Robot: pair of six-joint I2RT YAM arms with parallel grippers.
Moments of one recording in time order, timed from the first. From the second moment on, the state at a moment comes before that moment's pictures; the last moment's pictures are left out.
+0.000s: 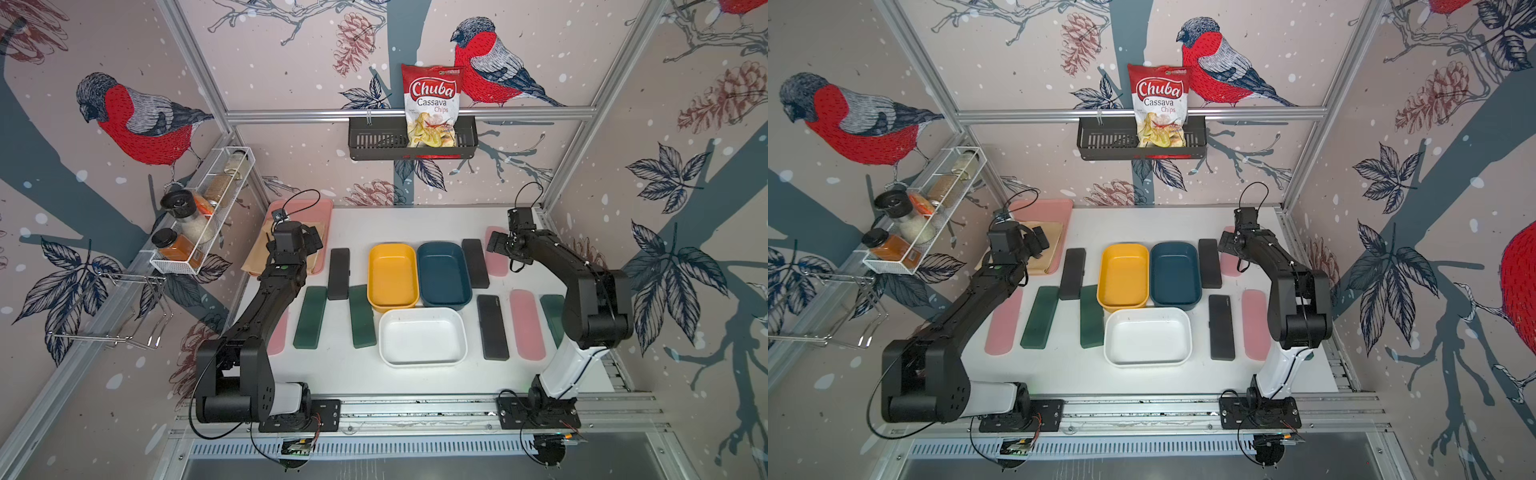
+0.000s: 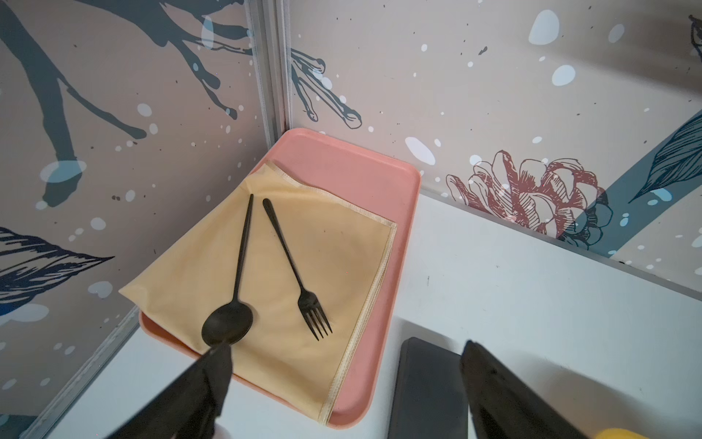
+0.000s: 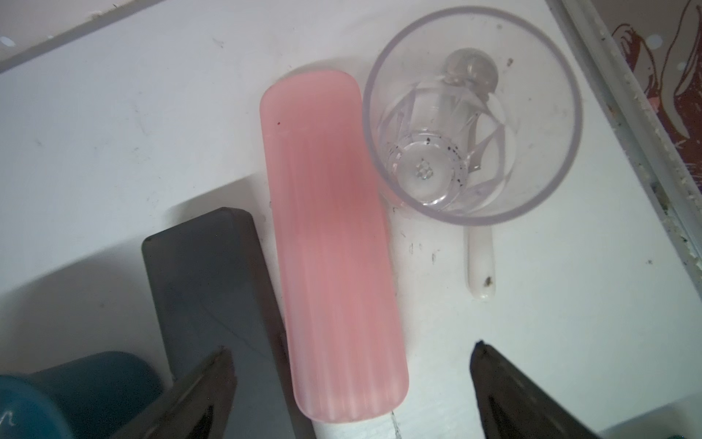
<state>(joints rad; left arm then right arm) 0.00 1.37 0.95 -0.03 -0.26 -0.27 0.10 1.85 1.36 -0.53 0.15 0.35</state>
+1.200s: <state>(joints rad) 0.00 1.43 0.98 -0.09 -0.27 -0.29 0.09 2.05 1.50 -0.55 0.10 0.20</state>
